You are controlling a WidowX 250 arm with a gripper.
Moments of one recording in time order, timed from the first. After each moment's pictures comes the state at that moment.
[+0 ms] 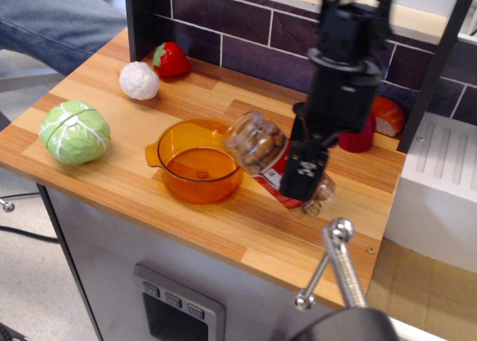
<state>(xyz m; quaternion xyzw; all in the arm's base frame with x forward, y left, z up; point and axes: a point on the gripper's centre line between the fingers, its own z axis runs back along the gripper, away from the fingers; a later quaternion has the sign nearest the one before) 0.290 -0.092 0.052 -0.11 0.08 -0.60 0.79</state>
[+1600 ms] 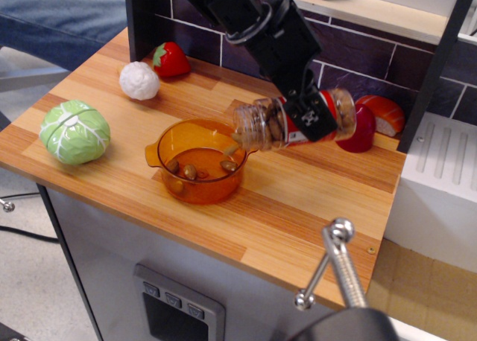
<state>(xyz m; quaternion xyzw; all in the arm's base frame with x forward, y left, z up) 0.331 -0.078 0.084 -0.19 -0.27 -0.40 0.86</state>
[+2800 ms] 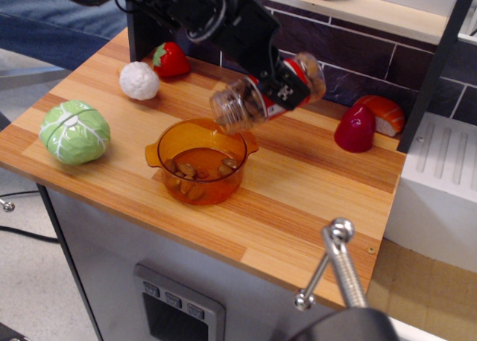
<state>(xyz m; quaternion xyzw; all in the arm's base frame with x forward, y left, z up) 0.345 -0.042 0.089 -0.16 -0.35 -0.31 0.87</state>
